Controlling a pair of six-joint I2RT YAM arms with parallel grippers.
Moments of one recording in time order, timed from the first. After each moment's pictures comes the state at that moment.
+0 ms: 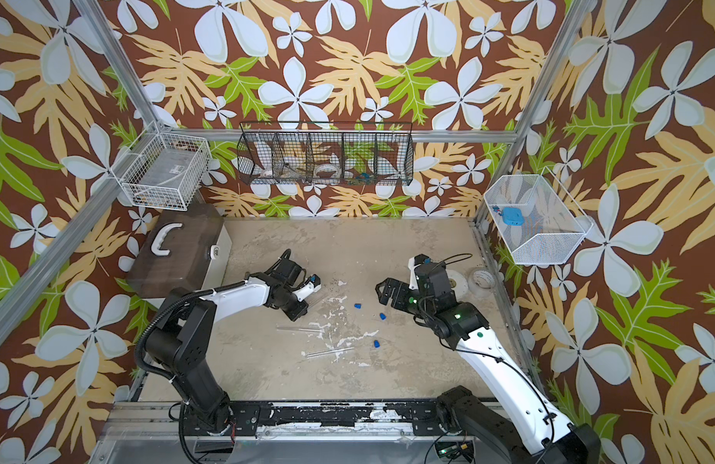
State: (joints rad) left arm -0.45 1.75 1.03 -0.54 0.17 0.33; right arm 0.40 0.98 0.88 -0.57 -0.20 0.67
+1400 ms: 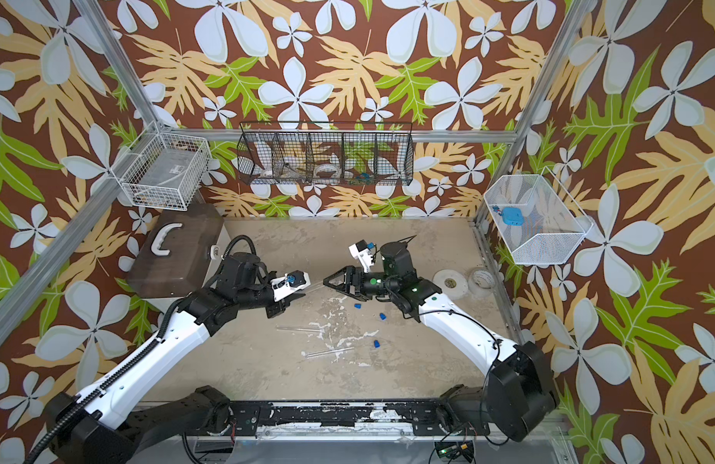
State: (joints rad) left arm -0.48 1.11 0.98 -0.55 0.40 0.72; right arm 0.54 1.38 1.00 -0.04 -0.82 0.89
